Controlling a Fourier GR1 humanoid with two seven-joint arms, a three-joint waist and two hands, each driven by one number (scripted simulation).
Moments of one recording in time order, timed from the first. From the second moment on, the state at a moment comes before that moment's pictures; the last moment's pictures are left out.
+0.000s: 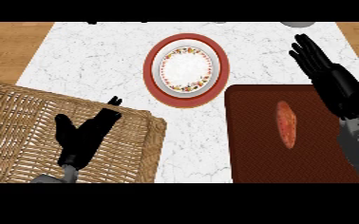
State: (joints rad) left arm -0.04 0.39 -0.35 -1.48 0.43 0.08 0.17; right arm -0.31 -0.56 0.13 -1.45 -0.40 0.09 -0.04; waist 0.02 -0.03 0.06
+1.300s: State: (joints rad) left arm 0.13 0.52 -0.31 -1.72 0.16 0.30 -0.01; right arm 0.13 -0.38 -0.07 -1.75 -0.40 -0.40 -0.11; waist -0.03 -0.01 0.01
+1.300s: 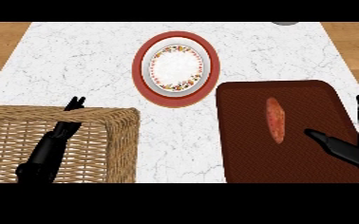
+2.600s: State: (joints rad) left arm 0.07 0.54 -0.33 -1.65 0.15 0.27 -0.07; right arm 0.00 -0.81 0.13 -1.65 -0.31 -0.03 0.50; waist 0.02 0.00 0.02
